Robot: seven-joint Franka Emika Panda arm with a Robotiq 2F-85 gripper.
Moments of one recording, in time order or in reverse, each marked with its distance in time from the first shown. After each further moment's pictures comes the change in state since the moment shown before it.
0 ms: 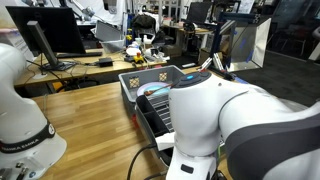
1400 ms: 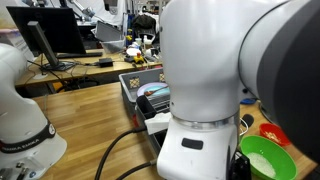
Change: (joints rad) arm -0.027 -0.217 0.113 0.030 0.209 -0.240 -0.095
